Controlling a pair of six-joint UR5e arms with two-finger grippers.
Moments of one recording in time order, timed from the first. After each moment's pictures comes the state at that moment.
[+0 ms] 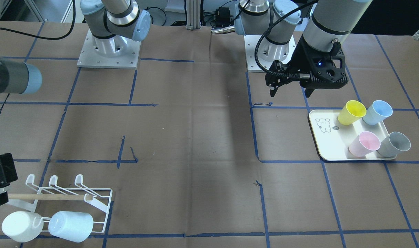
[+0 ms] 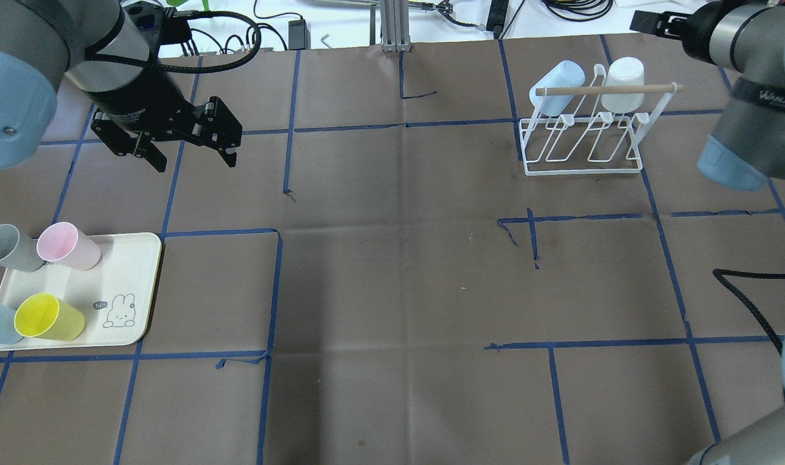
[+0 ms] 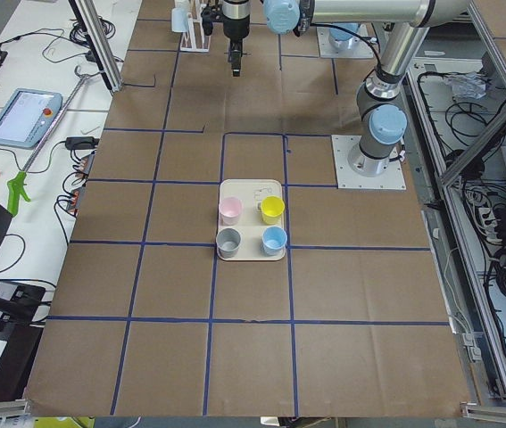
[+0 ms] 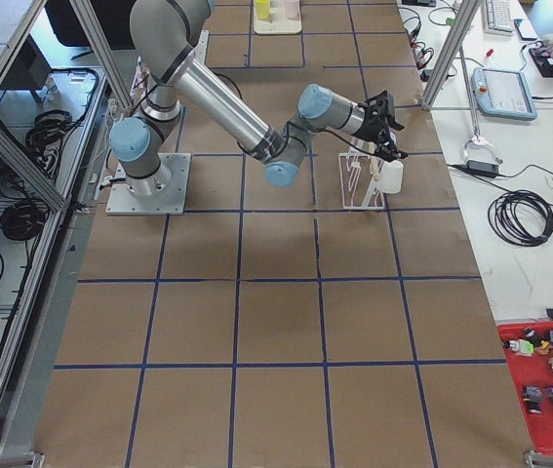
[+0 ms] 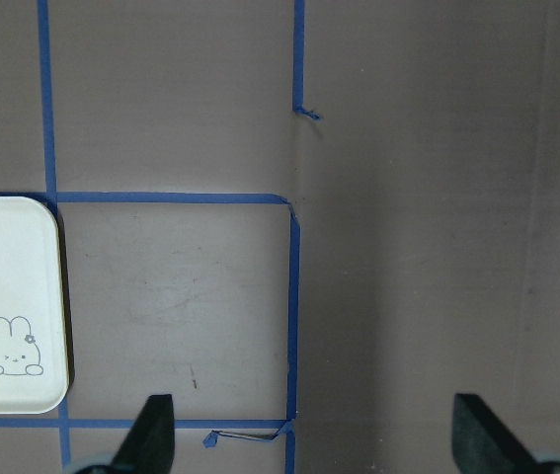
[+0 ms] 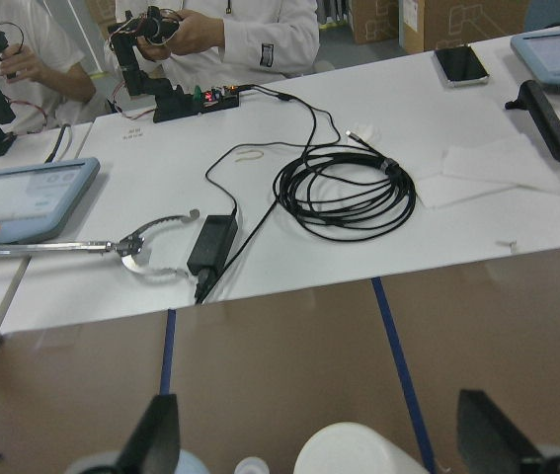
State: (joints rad) left arm -1.54 -1.56 -1.60 -1.53 1.55 0.01; right arm 1.21 -1.27 1.83 -3.00 -1.21 -0.05
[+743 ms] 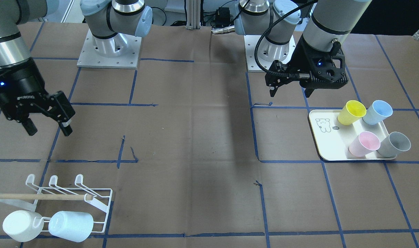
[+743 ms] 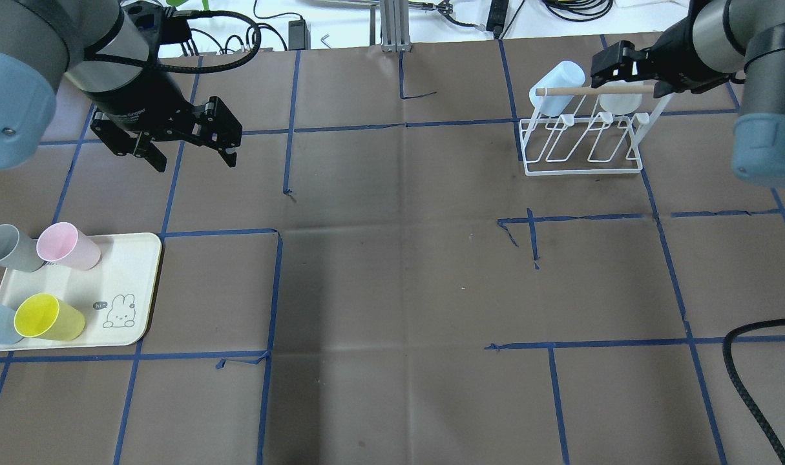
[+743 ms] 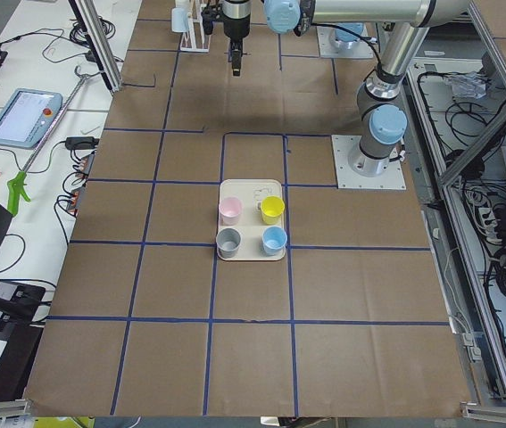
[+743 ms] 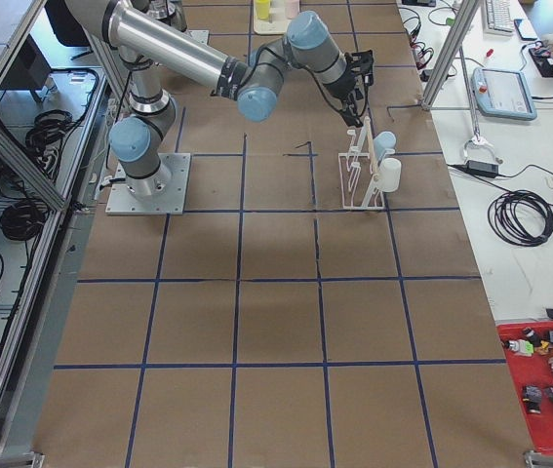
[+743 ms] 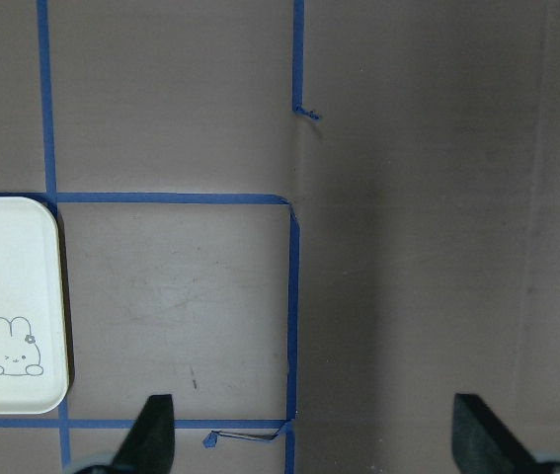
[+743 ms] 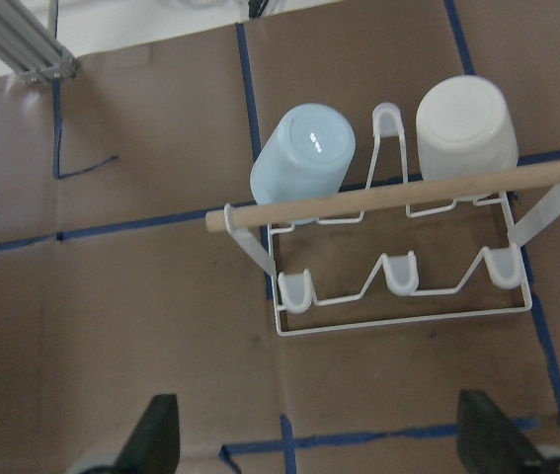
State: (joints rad) left arm -1.54 -1.56 -1.60 -1.53 1.55 0.01; right arm 1.36 -1.60 1.83 -2.17 -1.36 -0.04
